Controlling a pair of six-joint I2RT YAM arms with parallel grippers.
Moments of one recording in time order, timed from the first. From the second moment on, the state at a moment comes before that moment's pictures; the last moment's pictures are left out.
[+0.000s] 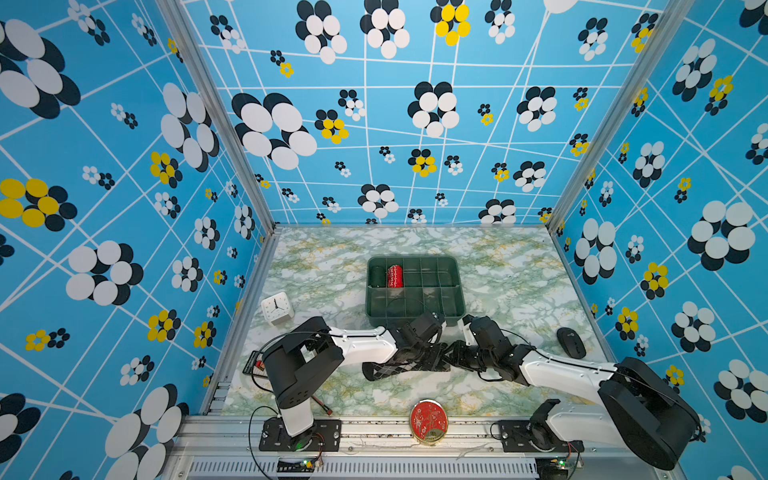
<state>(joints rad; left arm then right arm) -1.00 1.76 0.93 -0.16 0.17 -0.45 0.66 1.30 0.37 0.06 -0.30 0.85</state>
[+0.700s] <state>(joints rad) -1.00 1.76 0.93 -0.15 0.18 -0.45 0.65 1.30 0.36 0.12 -0.32 0.85</state>
